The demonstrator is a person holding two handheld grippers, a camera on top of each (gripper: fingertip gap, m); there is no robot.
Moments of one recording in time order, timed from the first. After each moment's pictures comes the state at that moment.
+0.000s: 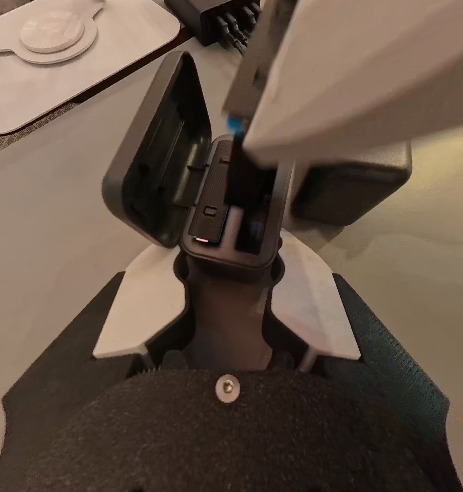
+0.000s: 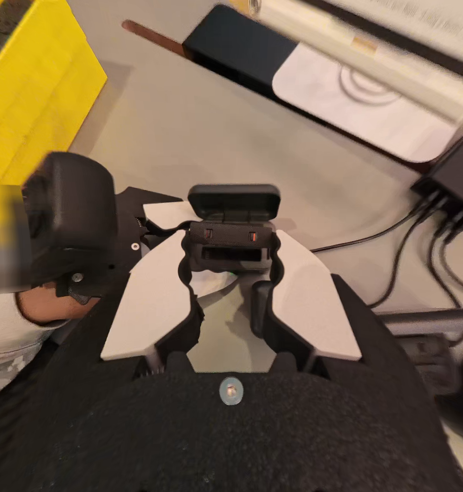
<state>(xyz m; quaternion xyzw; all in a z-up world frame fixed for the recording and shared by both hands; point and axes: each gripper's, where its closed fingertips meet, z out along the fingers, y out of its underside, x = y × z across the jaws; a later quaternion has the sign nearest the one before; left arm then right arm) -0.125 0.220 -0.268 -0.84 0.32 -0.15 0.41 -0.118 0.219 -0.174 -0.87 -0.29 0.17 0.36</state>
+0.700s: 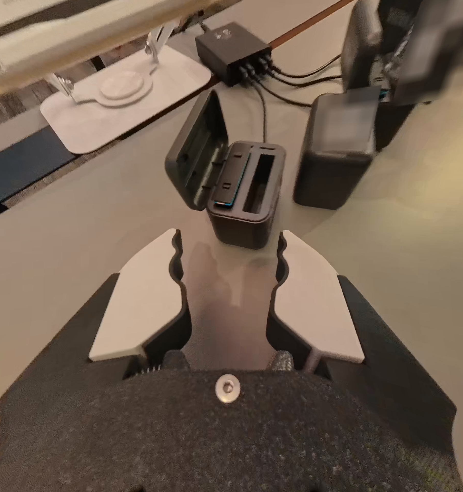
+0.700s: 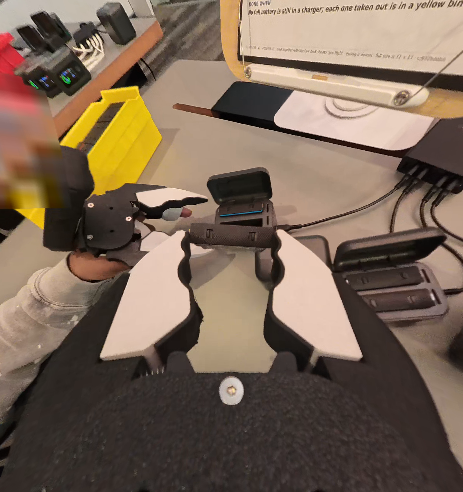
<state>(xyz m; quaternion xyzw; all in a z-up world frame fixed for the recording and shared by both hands) -0.157 0.196 -0.233 -0.81 0.31 -0.12 0.48 -0.069 0.173 -0.133 -0.84 -0.22 0.29 0.41</state>
